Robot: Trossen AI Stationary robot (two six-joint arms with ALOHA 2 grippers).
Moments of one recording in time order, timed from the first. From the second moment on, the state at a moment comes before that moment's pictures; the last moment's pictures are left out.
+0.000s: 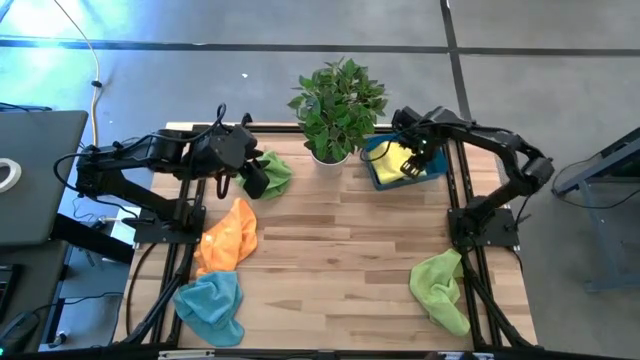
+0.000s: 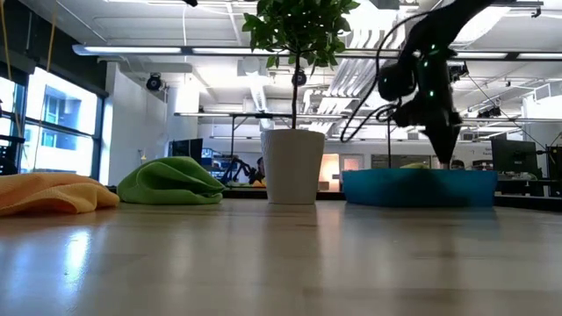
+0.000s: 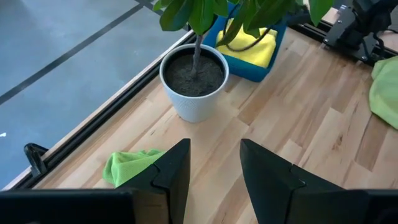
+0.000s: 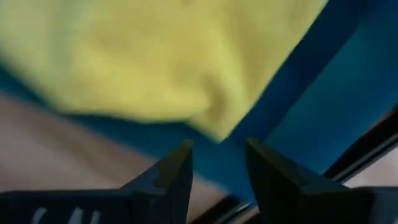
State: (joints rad) left arm 0.09 1.24 1.55 -1.15 -0.51 -0.52; right arm -0.79 1.51 1.08 -1.16 0.11 -0.06
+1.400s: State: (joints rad) left arm 0.09 1.24 1.55 -1.16 -0.34 -0.22; right arm 0.58 1.46 0.83 -0.77 -0.41 1.82
